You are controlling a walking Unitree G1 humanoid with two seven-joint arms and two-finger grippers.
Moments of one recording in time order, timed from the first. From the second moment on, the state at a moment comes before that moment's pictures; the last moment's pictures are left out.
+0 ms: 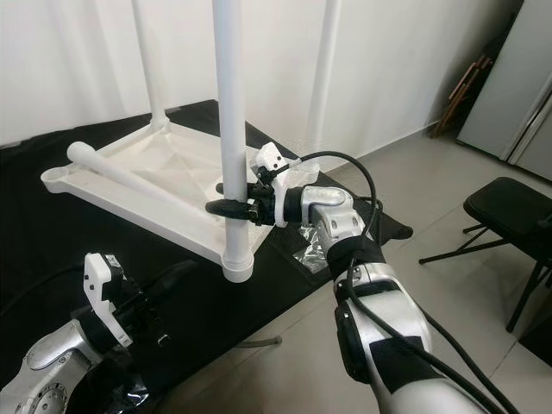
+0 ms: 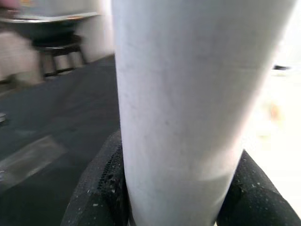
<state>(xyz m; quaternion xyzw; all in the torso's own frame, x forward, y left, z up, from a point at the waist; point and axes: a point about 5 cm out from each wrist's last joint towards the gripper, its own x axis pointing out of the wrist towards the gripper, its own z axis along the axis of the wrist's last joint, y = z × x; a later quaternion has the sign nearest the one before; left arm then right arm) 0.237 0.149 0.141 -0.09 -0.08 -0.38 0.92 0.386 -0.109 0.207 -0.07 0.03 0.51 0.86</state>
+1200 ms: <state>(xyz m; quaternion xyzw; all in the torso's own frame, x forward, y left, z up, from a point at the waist) 0.237 0.149 0.142 -0.09 -0.08 -0.38 0.92 0.366 -0.100 0.215 -0.13 0.00 0.53 0.84</state>
